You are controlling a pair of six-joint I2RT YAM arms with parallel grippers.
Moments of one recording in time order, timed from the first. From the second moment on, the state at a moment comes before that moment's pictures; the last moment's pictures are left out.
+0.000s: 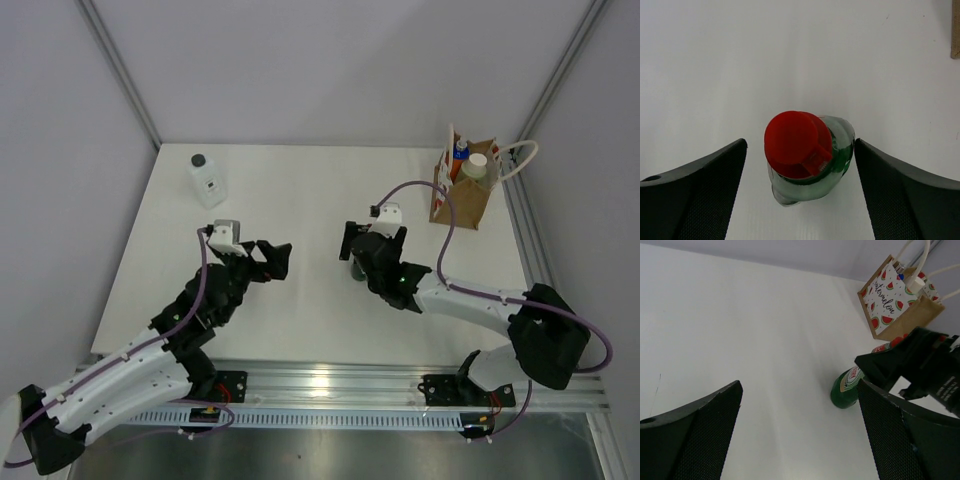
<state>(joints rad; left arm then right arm) -0.84 0.65 0.53 -0.01 -0.50 -0.42 0.90 1.40 0.81 0.09 0.74 0.57</state>
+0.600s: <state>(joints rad) -0.84 0.70 0.53 0.02 -0.50 -0.42 0.83 1.44 0.77 0.18 0.61 0.28</state>
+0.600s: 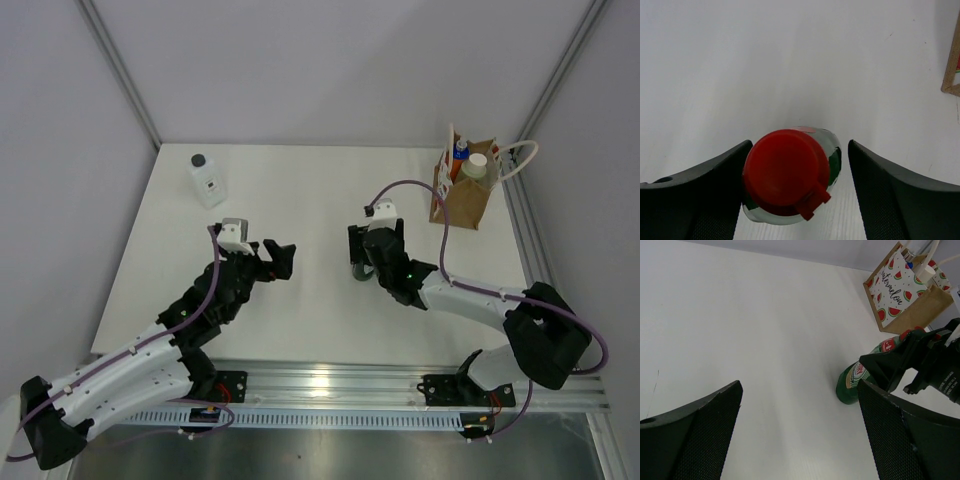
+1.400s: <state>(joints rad) -0.84 0.70 0.53 0.02 -0.49 -0.42 0.82 1.50 0.74 0.20 0.59 0.34</state>
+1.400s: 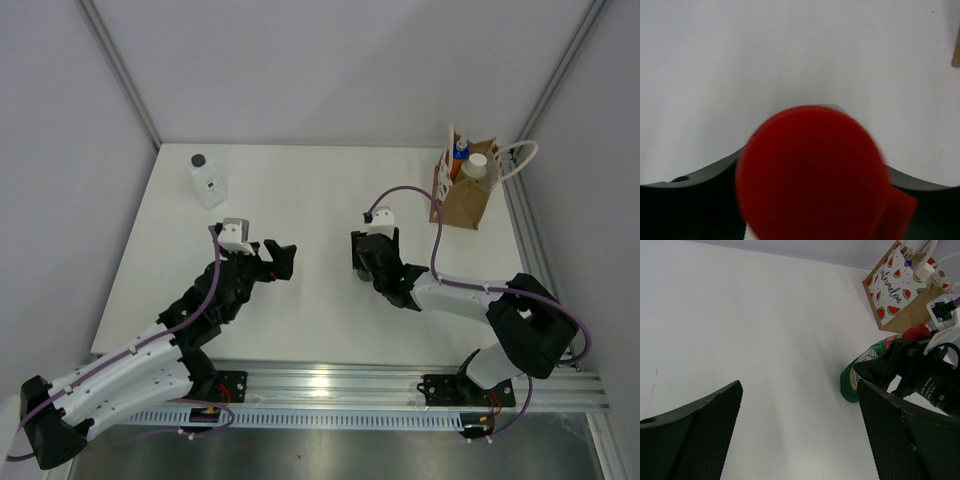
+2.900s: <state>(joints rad) -0.84 0.74 0.53 0.03 -0.42 -0.43 0.01 1.39 1.34 0.03 0.37 0.14</state>
